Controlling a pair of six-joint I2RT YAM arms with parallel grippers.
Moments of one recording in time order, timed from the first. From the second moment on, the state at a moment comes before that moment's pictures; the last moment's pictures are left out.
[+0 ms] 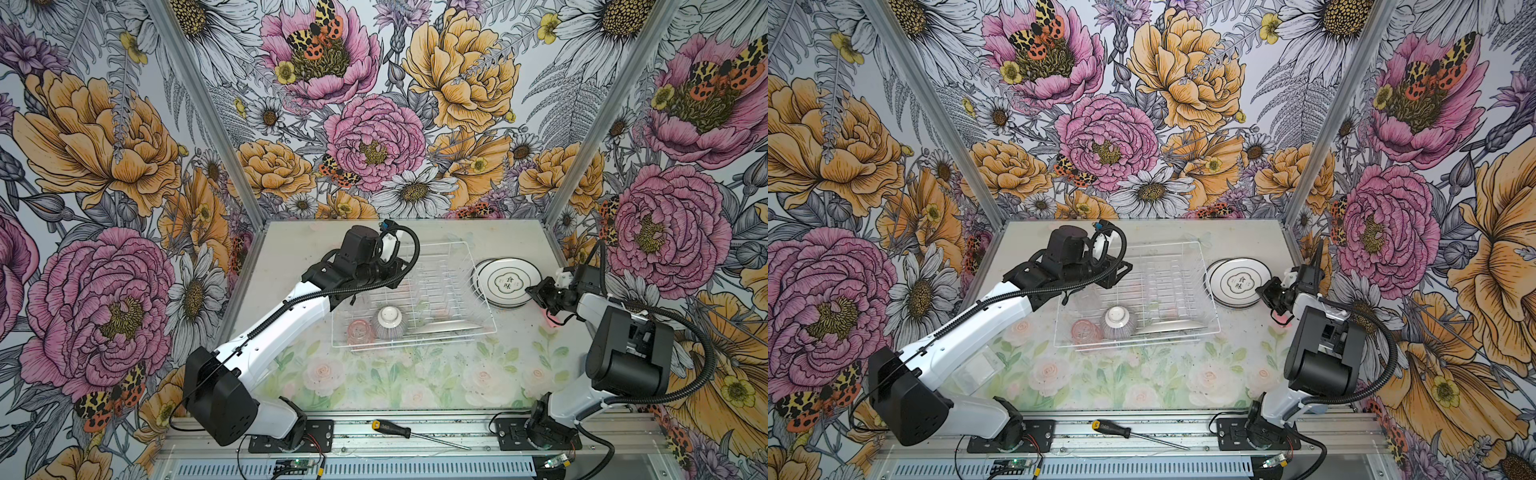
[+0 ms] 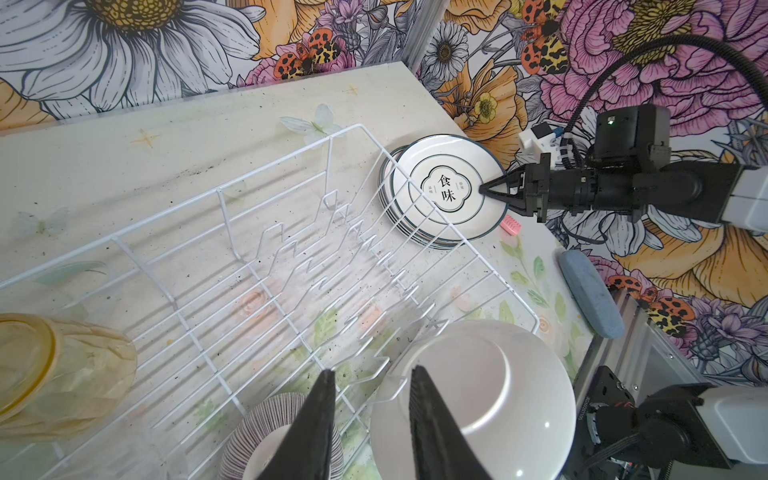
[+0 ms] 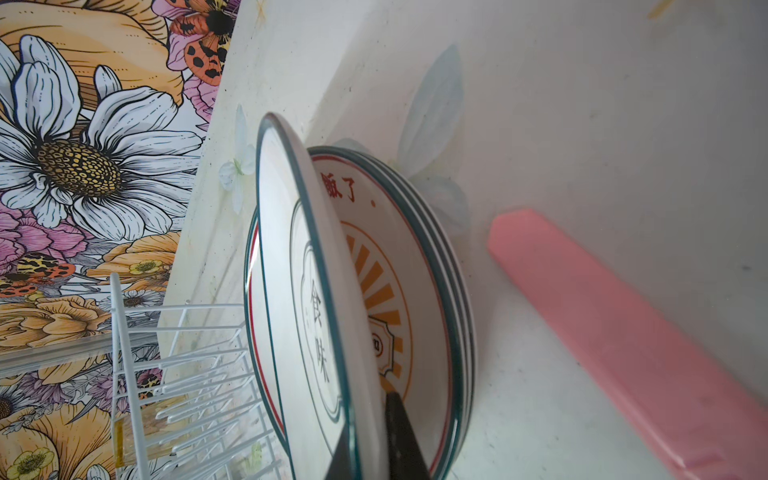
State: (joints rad) left arm -0.62 1.40 1.29 -0.45 0.24 -0.24; right arm -0.45 1.61 0.86 -0.23 -0.62 0.49
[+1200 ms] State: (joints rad) left arm -0.62 1.40 1.29 -0.45 0.24 -0.22; right arm -0.45 1.60 0.91 -0.47 -0.47 0.32
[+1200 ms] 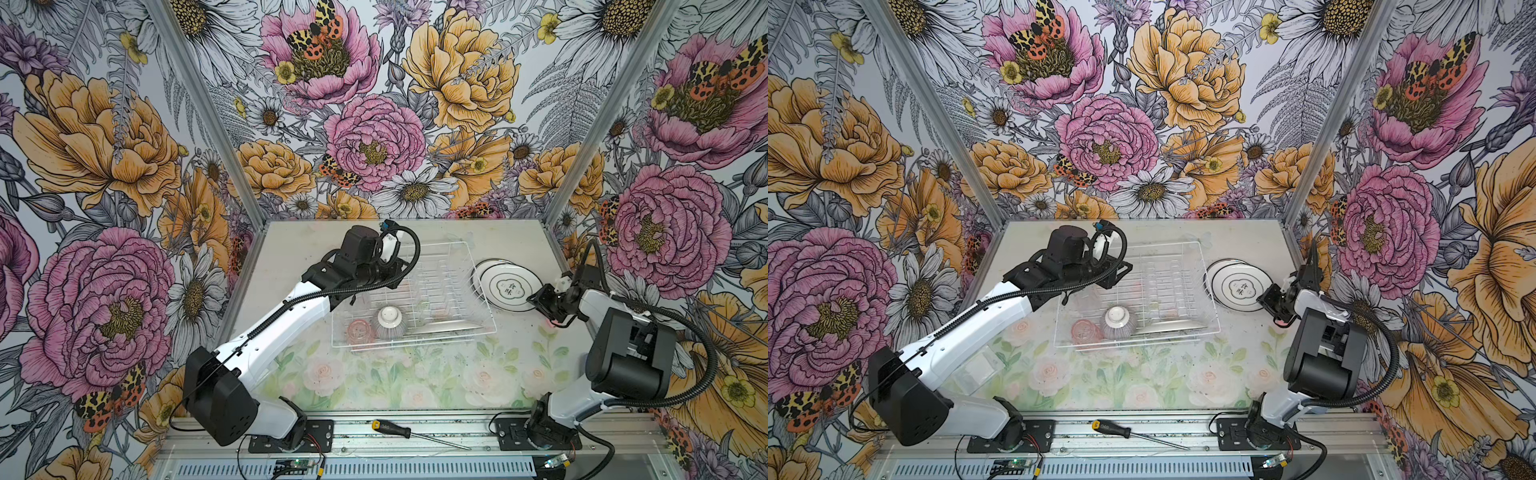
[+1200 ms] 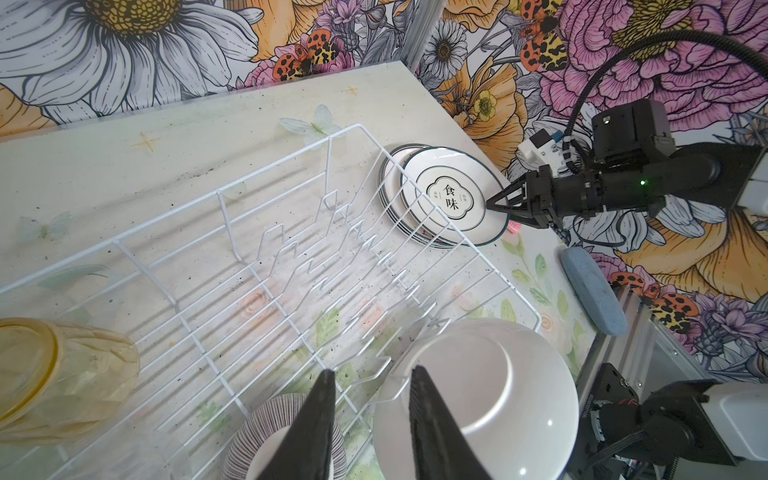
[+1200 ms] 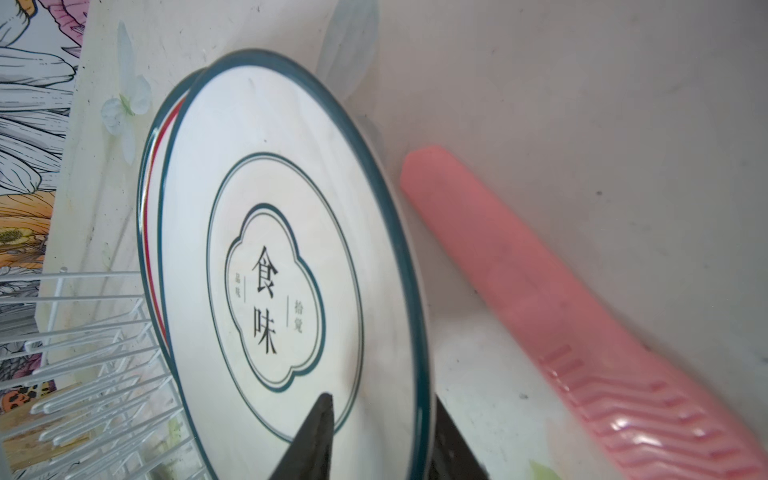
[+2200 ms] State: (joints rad) left arm -0.62 1.40 1.29 -0.46 0.24 -0.21; right arm -0.34 1.63 0.98 -0.49 -0.36 0.31
